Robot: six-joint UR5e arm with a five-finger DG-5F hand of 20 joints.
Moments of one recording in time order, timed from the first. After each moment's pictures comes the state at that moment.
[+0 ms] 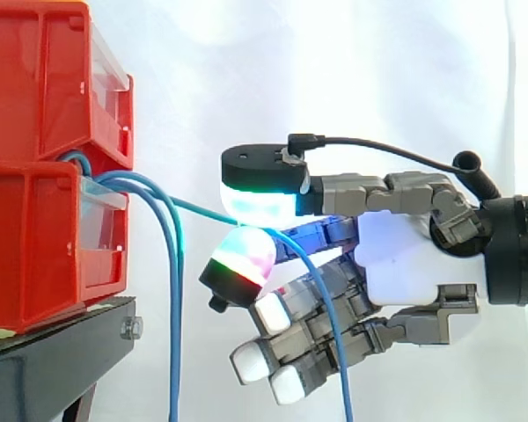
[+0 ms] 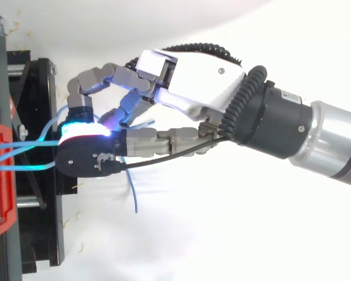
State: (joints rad) arm 0.19 -2.37 -1.08 -2.87 -1.07 -0.09
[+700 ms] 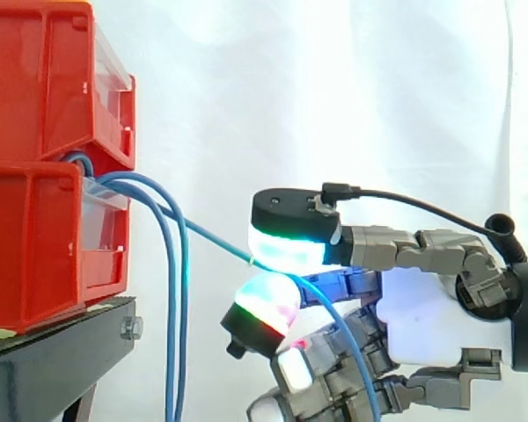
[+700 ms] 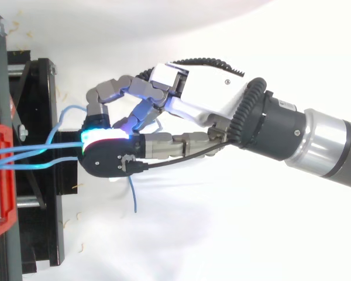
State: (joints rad) arm 0.20 -2.37 -1.21 -2.68 -1.07 -0.06
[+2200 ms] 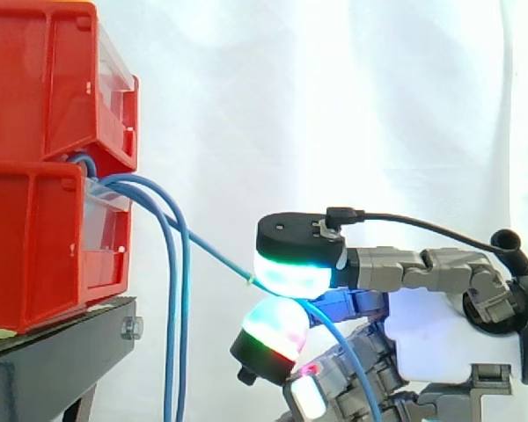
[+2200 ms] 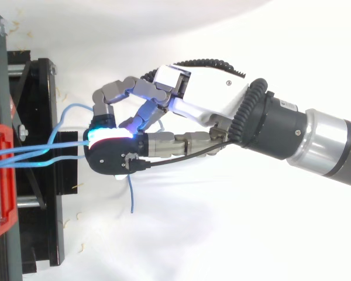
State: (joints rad) arm 0.20 -2.37 -1.22 -2.71 -1.07 -0.06
